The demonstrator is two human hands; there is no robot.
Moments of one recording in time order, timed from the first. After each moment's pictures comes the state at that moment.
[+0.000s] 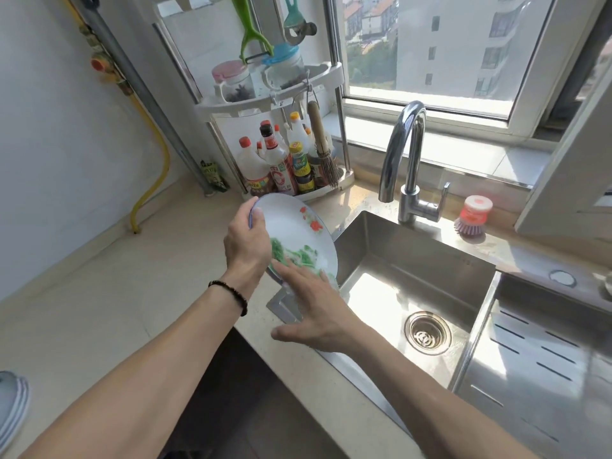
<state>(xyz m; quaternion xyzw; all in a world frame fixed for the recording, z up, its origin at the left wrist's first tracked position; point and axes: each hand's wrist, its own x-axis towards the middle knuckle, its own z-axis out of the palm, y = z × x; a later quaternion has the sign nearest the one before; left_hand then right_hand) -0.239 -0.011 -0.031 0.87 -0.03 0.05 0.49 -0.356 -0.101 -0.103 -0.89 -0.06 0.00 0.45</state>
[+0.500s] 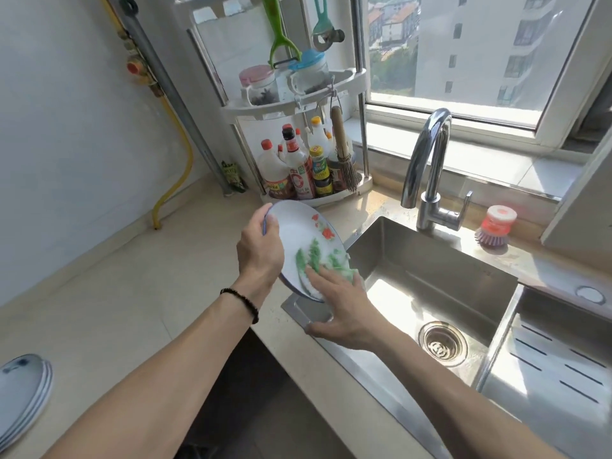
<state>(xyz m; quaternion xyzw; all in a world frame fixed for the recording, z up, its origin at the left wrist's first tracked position) -0.243 0.006 -0.030 0.85 -0.02 0.04 0.52 -0.353 -0.111 -0.112 -0.93 -0.05 0.00 0.36</state>
